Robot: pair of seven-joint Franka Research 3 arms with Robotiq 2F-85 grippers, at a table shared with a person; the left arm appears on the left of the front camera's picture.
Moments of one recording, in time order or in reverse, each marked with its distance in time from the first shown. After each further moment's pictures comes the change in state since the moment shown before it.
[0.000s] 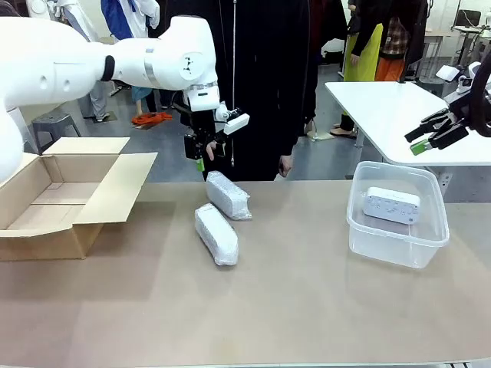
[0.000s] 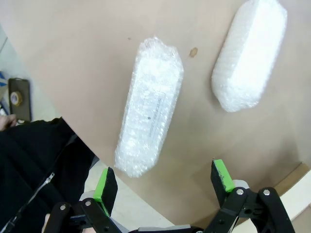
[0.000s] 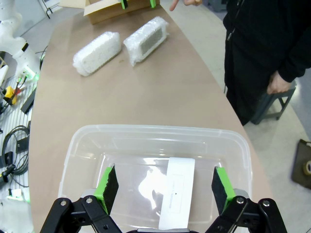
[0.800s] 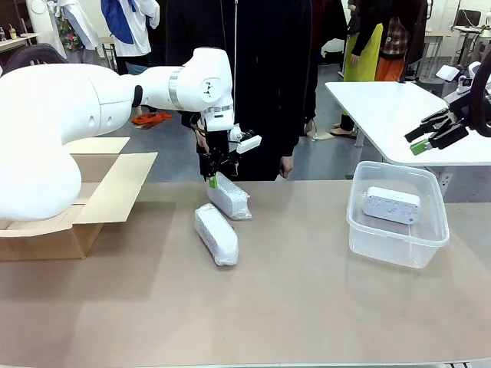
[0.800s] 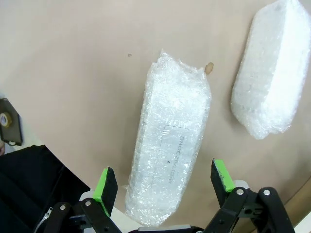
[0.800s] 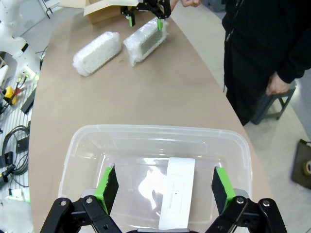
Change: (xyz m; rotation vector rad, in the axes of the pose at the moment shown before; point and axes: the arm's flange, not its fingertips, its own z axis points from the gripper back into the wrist) left arm 0.010 0.030 -0.059 -0.071 -0.046 -0.051; right arm 0.000 0.000 0.000 0.000 0.000 0.000
